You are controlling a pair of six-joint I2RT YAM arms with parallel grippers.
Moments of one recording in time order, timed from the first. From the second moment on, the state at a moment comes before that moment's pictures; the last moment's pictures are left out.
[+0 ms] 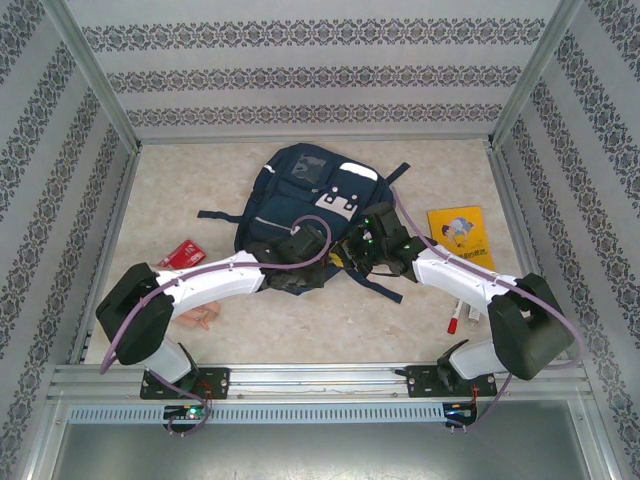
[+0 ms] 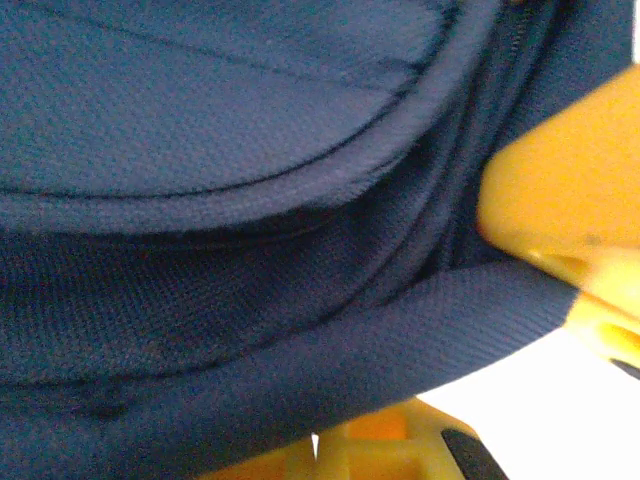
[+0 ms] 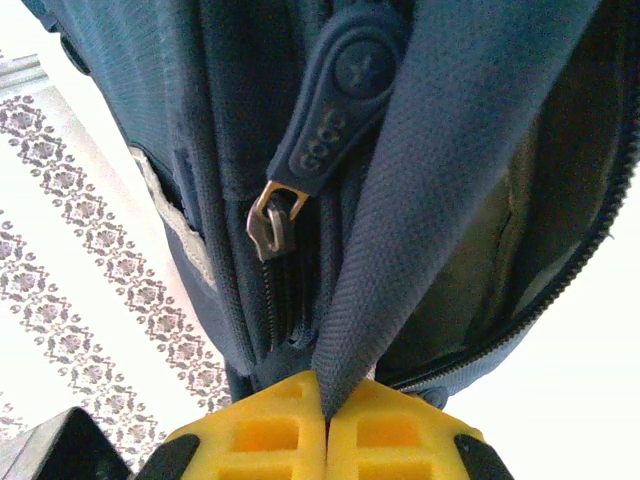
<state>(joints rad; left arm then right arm) -0.86 1.56 1.02 -0.46 -0.01 -0.73 0.57 1.41 0.81 -0.19 -0.45 1.51</state>
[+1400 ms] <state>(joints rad) -0.84 1.33 0.71 -0.17 0.31 -0.33 0.66 1.39 0.78 -0.45 -0.30 1.50</state>
